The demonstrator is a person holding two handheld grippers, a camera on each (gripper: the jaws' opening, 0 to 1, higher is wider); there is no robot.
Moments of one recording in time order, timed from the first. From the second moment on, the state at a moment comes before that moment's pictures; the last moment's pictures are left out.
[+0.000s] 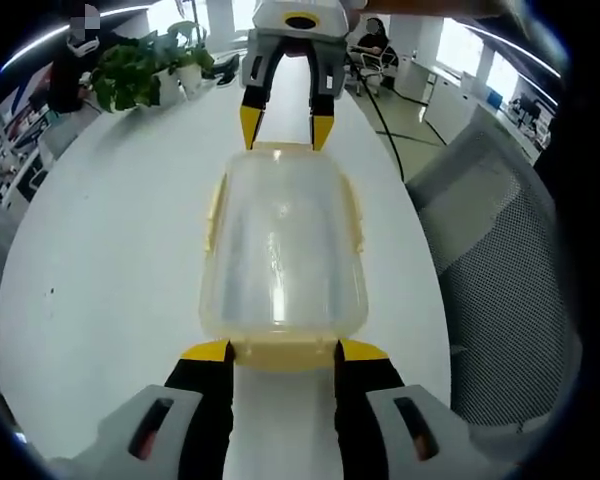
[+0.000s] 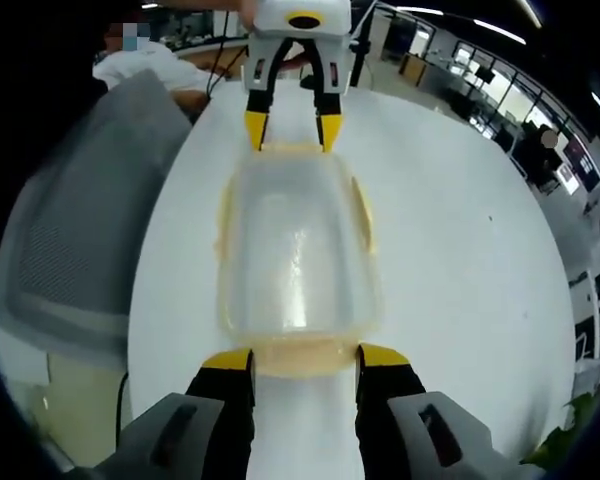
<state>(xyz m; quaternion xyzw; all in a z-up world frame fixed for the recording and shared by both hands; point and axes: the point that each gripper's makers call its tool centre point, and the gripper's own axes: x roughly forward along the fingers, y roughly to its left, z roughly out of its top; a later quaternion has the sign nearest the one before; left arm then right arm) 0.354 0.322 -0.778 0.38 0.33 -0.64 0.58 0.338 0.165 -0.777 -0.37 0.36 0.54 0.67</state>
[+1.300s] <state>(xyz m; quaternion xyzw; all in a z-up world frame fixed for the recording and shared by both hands) 0.355 0.322 -0.779 0.36 0.32 -0.65 0.59 0.335 0.164 -0.779 -0.36 0.36 0.54 0.67</state>
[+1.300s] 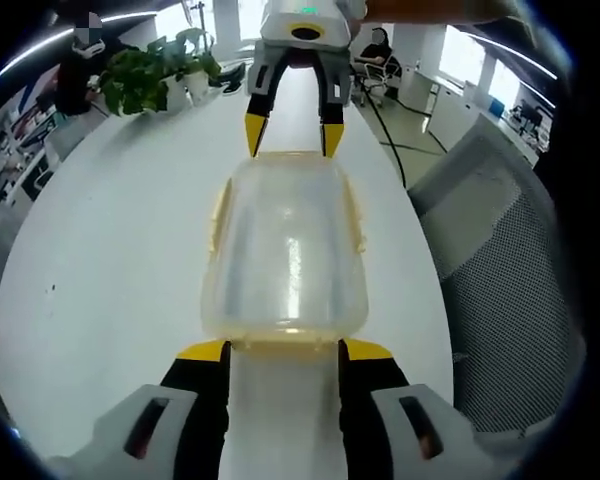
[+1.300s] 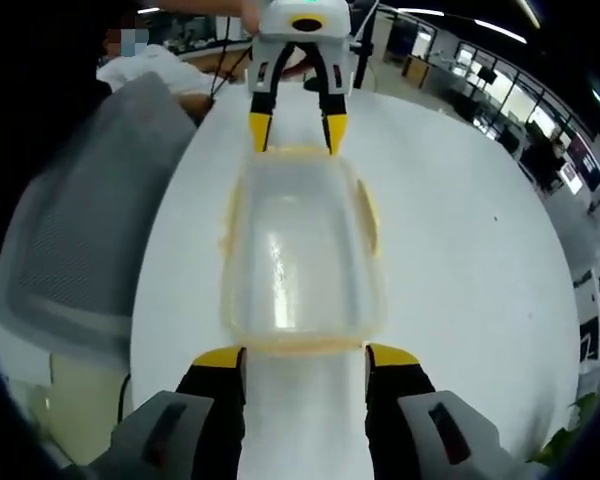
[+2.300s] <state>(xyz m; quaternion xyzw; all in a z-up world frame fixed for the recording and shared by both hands) 0.362 0.337 -0.762 0.20 0.41 -0.57 0.69 0.357 0.172 -0.746 -0.15 0.41 0.40 0.81</state>
